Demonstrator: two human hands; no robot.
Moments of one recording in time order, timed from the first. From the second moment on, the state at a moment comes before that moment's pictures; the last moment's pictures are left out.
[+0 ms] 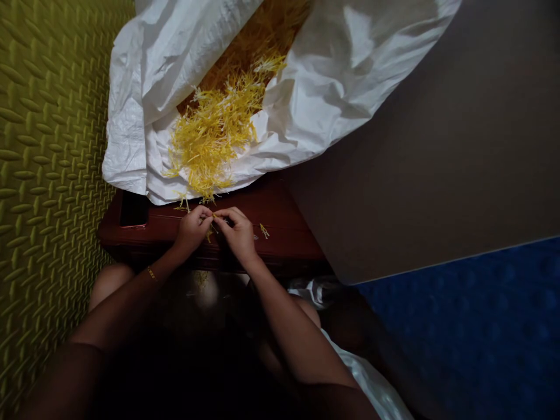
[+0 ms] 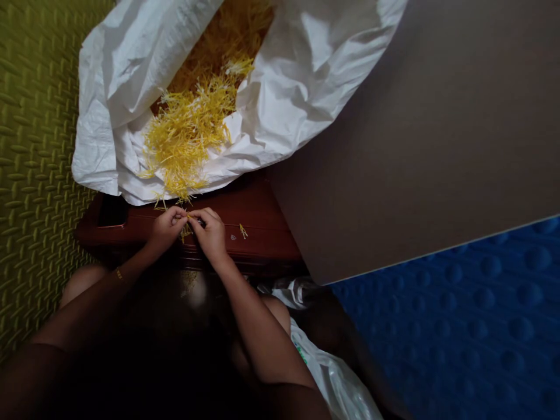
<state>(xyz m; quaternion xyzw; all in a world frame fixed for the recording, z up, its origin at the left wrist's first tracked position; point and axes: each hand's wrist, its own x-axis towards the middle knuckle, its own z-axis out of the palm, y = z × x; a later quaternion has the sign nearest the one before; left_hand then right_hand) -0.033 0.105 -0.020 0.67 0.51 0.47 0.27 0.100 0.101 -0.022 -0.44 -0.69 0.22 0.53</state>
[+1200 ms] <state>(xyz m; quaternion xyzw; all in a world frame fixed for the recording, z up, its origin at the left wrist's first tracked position) -0.043 0.107 -0.007 0.25 0.38 0.55 0.70 0.103 0.099 -0.018 -0.40 -0.79 0.05 0.47</state>
